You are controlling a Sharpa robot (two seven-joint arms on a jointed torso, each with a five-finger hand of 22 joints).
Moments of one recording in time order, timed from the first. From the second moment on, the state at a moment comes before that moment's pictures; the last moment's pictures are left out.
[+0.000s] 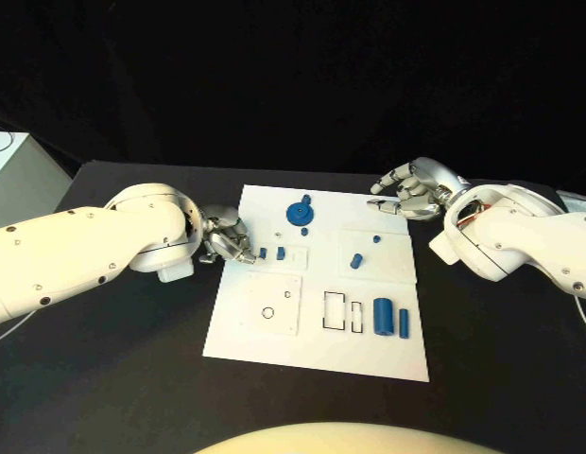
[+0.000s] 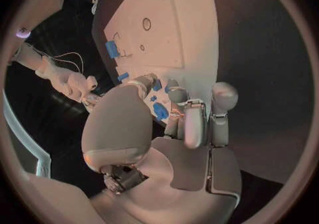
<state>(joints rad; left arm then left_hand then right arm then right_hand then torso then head) 1.28 -0.82 -0.03 1.55 -1.08 0.16 -0.50 1.14 -0.24 0.37 0.29 0.30 0.83 0.05 0.82 0.83 1.16 -0.02 1.18 0.73 1.47 -0.08 1.48 1.31 0.12 1.20 0.03 1.26 0.89 1.34 -0.91 -0.17 1.59 -0.96 -0.50 -0.16 1.41 -0.12 0.17 0.29 0.26 0.86 0.17 0.19 0.37 1.40 0.08 1.32 1.31 1.47 0.00 1.51 1.31 0.01 1.46 0.10 1.48 1.31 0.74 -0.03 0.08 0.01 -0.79</state>
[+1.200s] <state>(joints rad) 1.31 -0.60 -0.09 1.34 -1.14 -0.18 0.04 1.46 -0.23 0.51 0.09 0.22 0.67 0.18 0.52 0.37 0.76 0.13 0.71 0.18 1.07 0.05 1.10 0.64 0.17 0.88 0.15 1.02 0.58 1.34 -0.89 -0.17 1.57 -0.97 -0.54 -0.13 1.42 -0.13 0.23 0.28 0.30 0.86 0.17 0.19 0.36 1.36 0.07 1.27 1.31 1.47 0.00 1.46 1.31 0.04 1.46 0.10 1.38 1.31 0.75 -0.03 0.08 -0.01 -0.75</state>
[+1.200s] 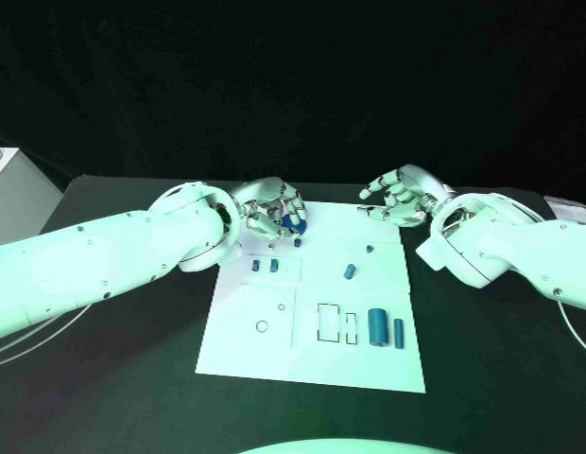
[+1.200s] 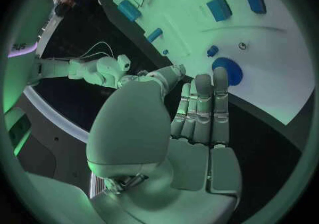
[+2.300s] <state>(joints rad) 1.30 -0.49 -0.15 1.20 -1.44 -0.14 0.02 1.47 -0.25 0.50 0.07 0.22 0.74 0.14 0.47 0.29 0.70 0.12 0.76 0.15 1.17 0.05 1.32 0.75 0.17 0.92 0.15 1.09 0.61 1.34 -0.88 -0.17 1.57 -1.01 -0.55 -0.11 1.42 -0.13 0.23 0.28 0.31 0.86 0.17 0.19 0.36 1.36 0.07 1.27 1.31 1.47 0.00 1.46 1.31 0.04 1.46 0.10 1.38 1.31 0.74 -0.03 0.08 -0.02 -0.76</state>
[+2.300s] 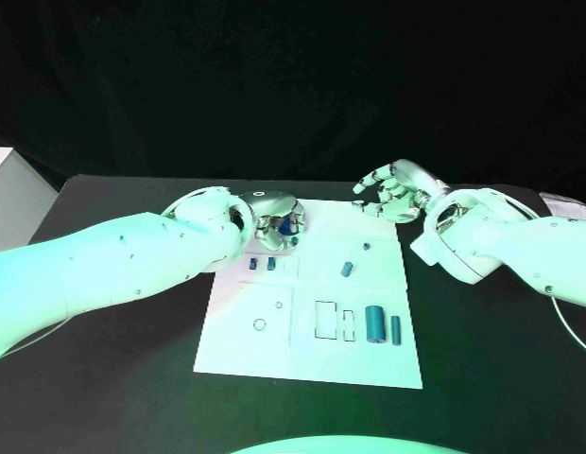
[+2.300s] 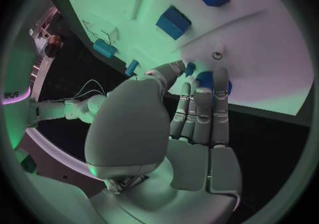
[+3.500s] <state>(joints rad) 1.30 -0.48 -0.15 1.19 -1.47 -0.09 0.03 1.46 -0.22 0.60 0.03 0.22 0.89 0.14 0.46 0.27 0.84 0.09 0.80 0.15 1.24 0.02 1.41 0.85 0.17 0.91 0.13 1.17 0.66 1.34 -0.88 -0.17 1.57 -1.02 -0.55 -0.11 1.42 -0.13 0.24 0.28 0.32 0.86 0.17 0.19 0.36 1.36 0.07 1.27 1.31 1.47 0.00 1.46 1.31 0.04 1.46 0.10 1.38 1.31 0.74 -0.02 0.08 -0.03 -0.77</state>
